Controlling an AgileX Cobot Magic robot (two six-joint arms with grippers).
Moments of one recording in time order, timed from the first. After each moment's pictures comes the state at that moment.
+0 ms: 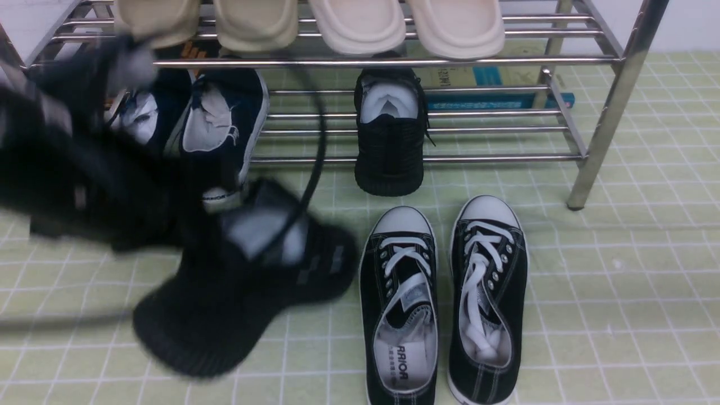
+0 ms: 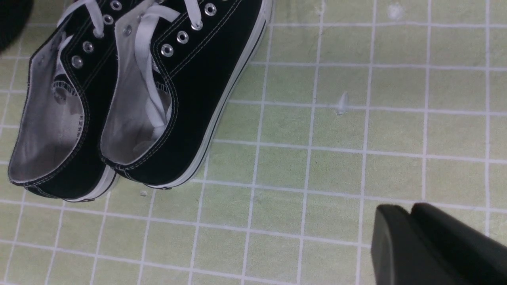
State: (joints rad) right arm -0.07 0.76 -0.76 0.36 1.03 -0.17; left arm -0.35 1.13 -1.00 -0.21 0.90 -0.32
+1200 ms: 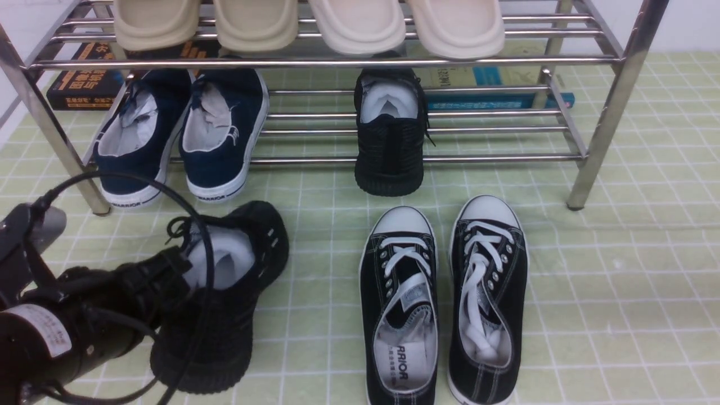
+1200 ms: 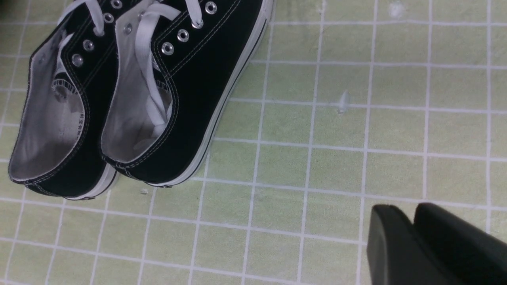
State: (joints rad) right arm -0.07 0.76 -0.76 0.36 1.04 -0.17; left arm -0.35 0.95 -0.42 0.07 0.11 -0.92
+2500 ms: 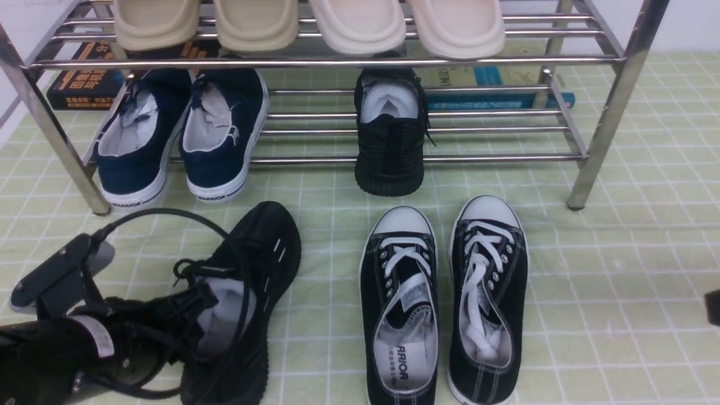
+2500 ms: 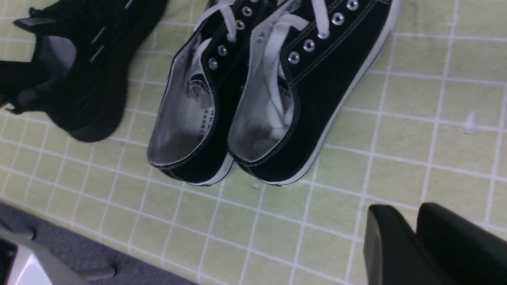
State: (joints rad) right arm -0.04 0.85 -0.81 0.64 1.10 -0.33; left arm -0.35 1.15 -0.42 0.03 0.16 -0.86
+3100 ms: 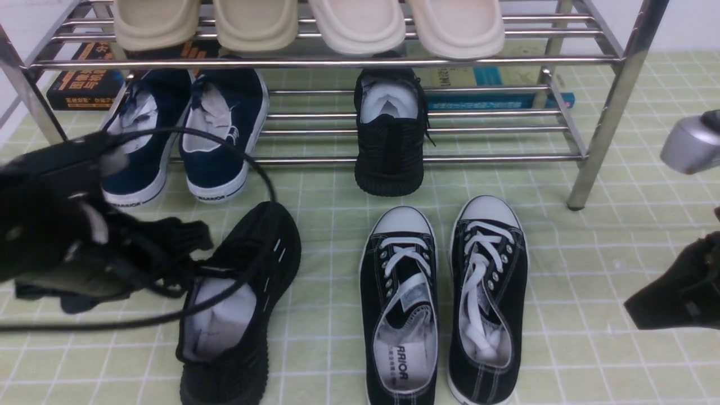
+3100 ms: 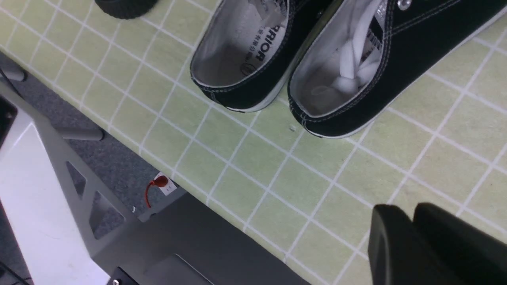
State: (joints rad) right arm 0.25 1.10 -0.99 0.50 1.17 -0.31; left arm -0.35 1.30 -0.86 0.19 0.70 -0.63
